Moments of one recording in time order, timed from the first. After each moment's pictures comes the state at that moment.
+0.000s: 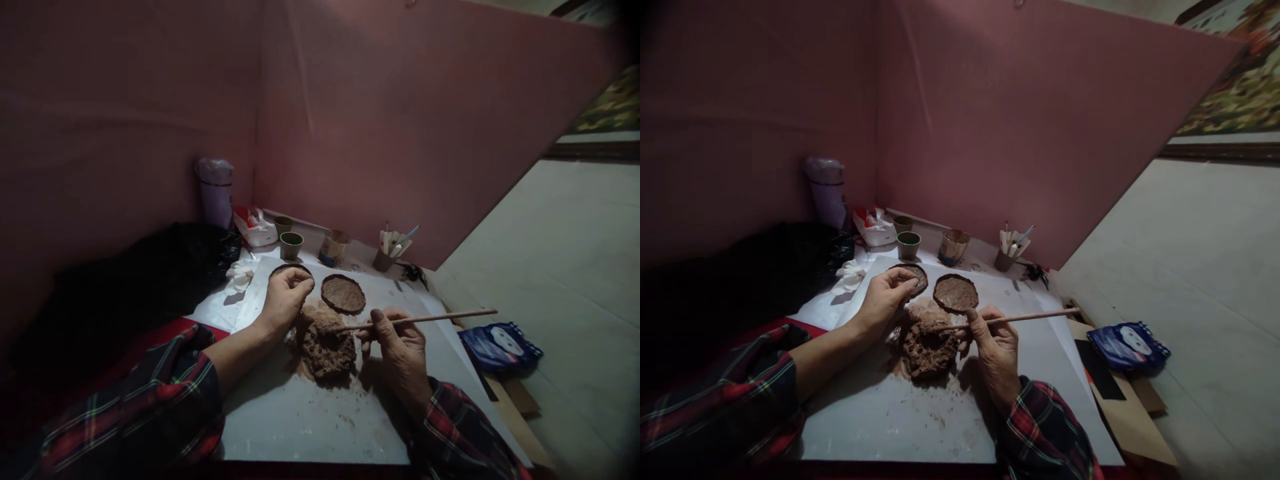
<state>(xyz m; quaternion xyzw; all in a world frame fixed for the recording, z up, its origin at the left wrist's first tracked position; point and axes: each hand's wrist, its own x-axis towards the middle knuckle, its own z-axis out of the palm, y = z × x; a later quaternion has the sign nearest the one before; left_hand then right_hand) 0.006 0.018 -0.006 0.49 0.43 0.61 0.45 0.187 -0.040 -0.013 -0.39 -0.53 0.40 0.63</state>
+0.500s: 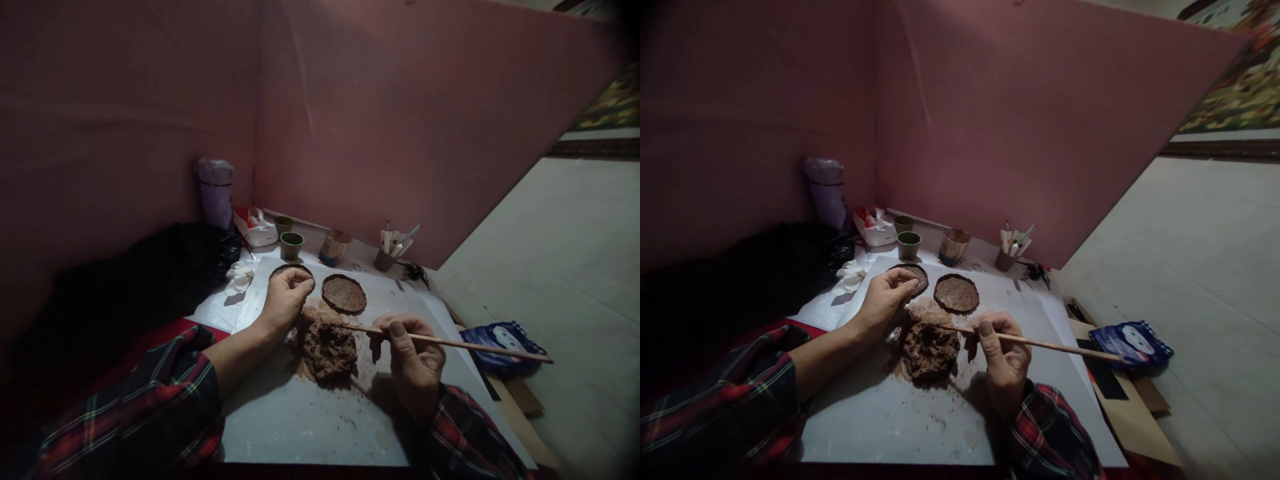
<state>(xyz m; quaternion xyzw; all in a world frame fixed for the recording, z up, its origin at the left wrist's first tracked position) 0.005 0.018 -0.007 0.49 0.43 0.61 0.45 0.190 -0.053 -0.015 -0.32 -0.57 0.34 0.67</state>
